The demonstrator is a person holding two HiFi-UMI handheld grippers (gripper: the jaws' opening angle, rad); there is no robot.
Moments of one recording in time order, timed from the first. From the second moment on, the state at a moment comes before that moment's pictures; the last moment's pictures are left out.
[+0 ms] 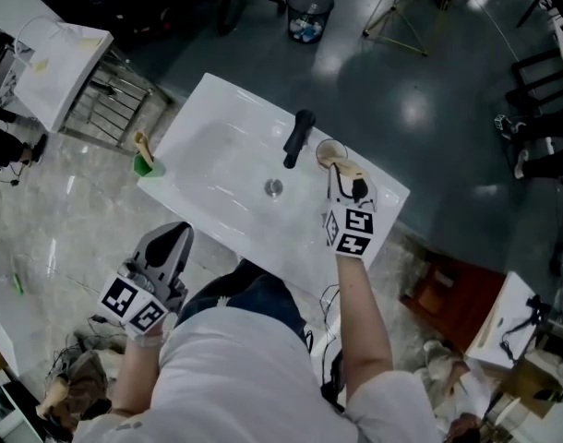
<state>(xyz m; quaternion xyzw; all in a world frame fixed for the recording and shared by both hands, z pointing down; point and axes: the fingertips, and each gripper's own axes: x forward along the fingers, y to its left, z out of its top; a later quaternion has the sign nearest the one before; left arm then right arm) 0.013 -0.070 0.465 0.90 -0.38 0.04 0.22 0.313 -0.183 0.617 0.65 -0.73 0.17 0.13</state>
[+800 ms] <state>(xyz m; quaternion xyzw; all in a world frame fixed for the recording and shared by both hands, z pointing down) 0.045 -0.091 0.420 0.92 -0.34 0.01 0.18 0.310 -0.172 0.495 0.65 -0.75 0.11 0.11</state>
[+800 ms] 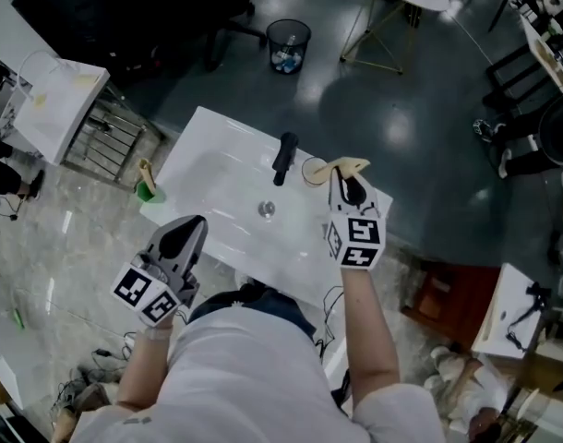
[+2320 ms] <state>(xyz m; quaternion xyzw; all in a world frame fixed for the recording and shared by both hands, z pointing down) 0.062 -0.116 0.407 0.94 -0.30 -0.04 0.19 0.280 -0.130 0.398 0.65 -0.75 0.09 0.09</state>
